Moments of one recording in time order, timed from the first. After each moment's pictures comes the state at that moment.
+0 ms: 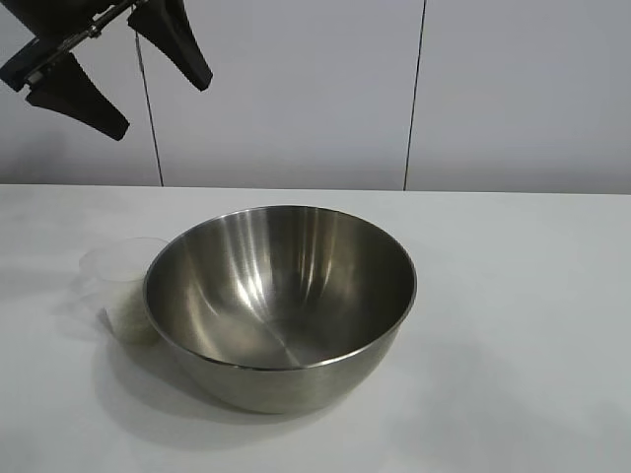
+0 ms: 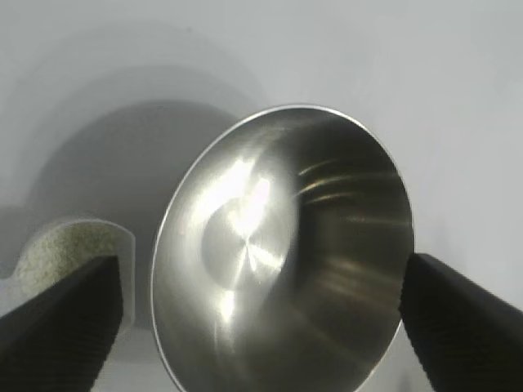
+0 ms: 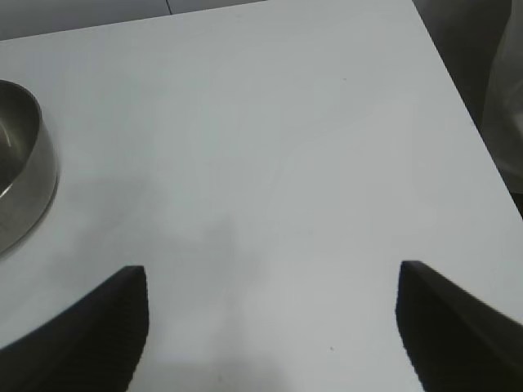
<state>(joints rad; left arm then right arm) -0.22 1.80 -1.51 -0.61 0.99 0.20 -0.12 -0.02 -0.50 0.01 1.15 0.03</state>
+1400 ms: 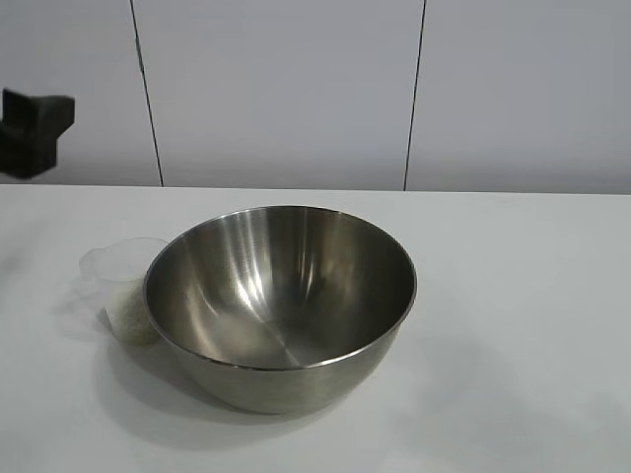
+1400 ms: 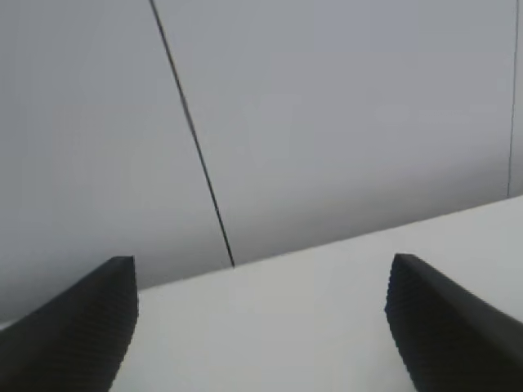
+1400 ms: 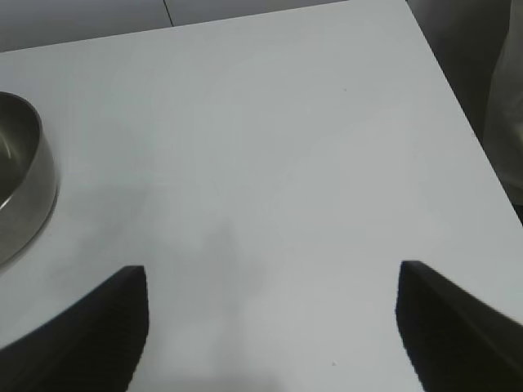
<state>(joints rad) -0.28 1.62 -0.28 -0.15 -1.12 0.22 -0.12 -0.02 -0.48 0.01 1.11 0.03</state>
